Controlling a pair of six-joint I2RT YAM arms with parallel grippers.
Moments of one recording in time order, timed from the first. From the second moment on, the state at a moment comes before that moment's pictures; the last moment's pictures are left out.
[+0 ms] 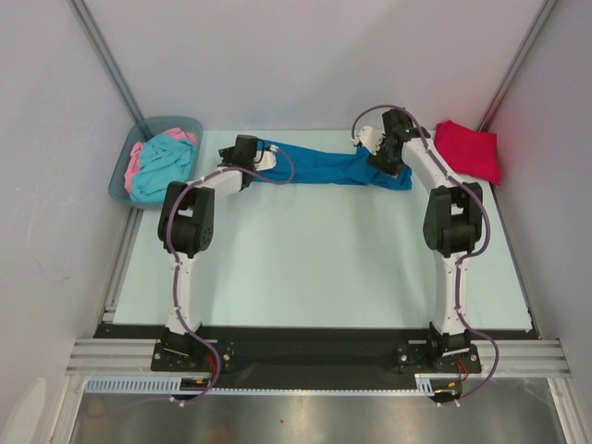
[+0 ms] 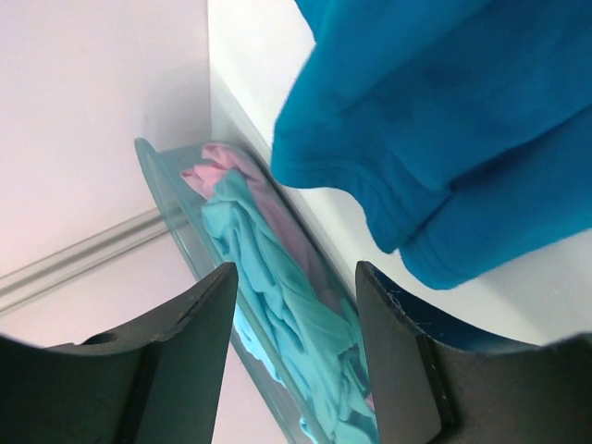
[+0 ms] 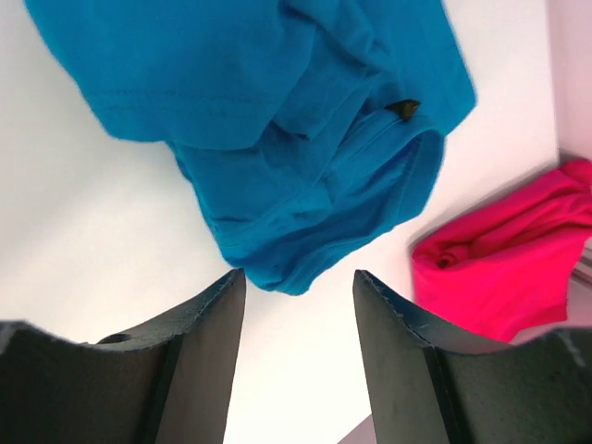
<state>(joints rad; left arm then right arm) -0.25 2.27 1.65 -0.04 -0.49 1.20 0.19 2.24 2.01 -0.78 0.08 -0.90</state>
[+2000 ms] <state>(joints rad) -0.29 2.21 1.57 -0.04 -0.54 1.18 0.15 2.47 2.26 -0.68 -0.05 -0.42</state>
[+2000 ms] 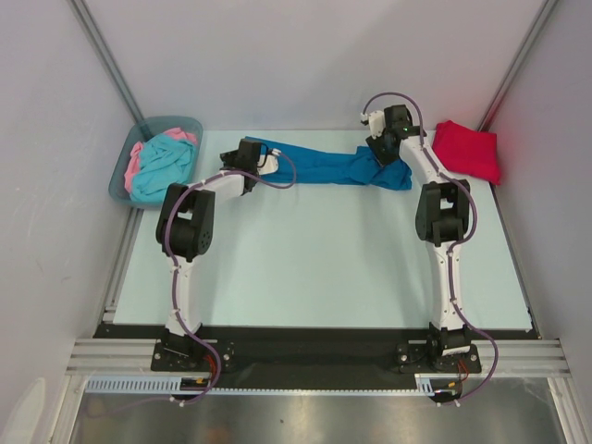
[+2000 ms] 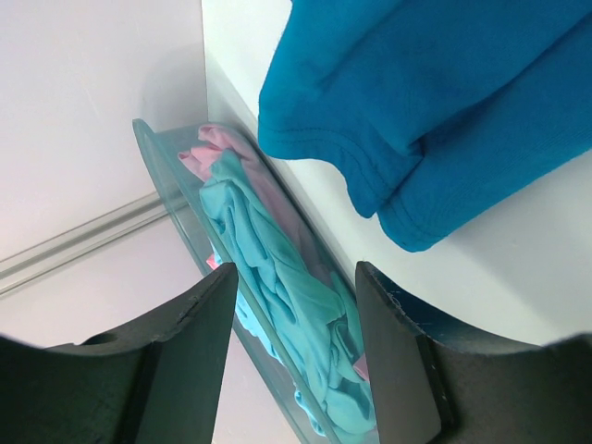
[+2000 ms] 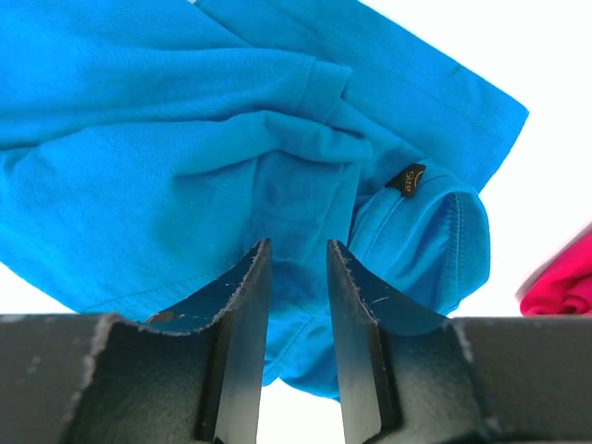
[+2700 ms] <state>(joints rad) -0.29 2.21 1.58 -0.03 -0.54 1.19 0.14 2.50 2.26 -0.68 -0.05 -0.42</state>
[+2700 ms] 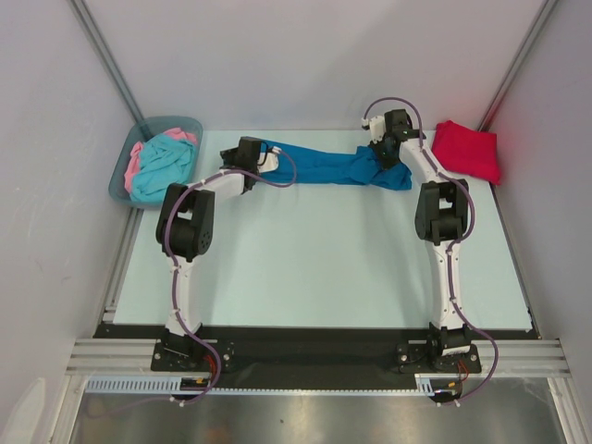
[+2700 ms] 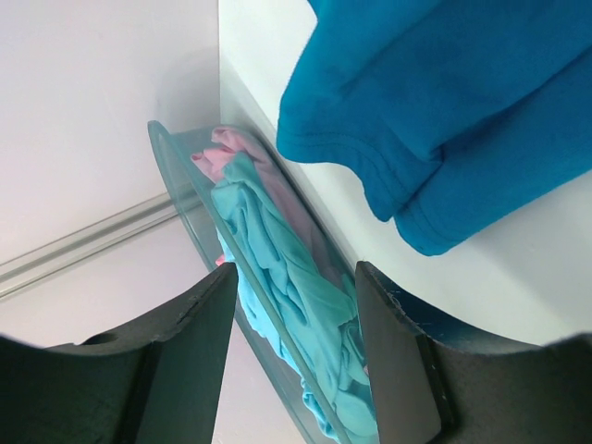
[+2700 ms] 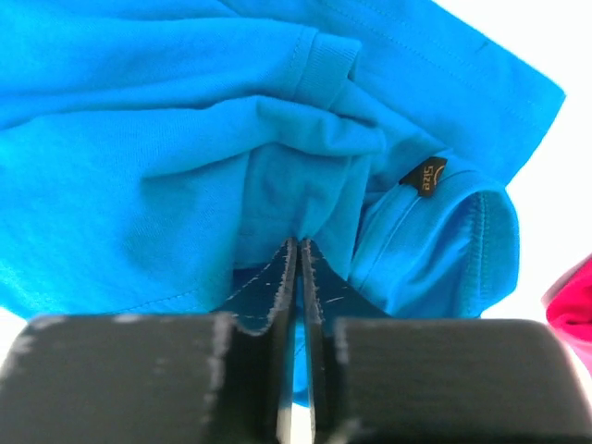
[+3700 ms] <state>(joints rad) -0.30 2.22 1.60 -0.03 -0.53 1.19 0.18 2.41 2.29 -0.67 -0.02 -0.44</state>
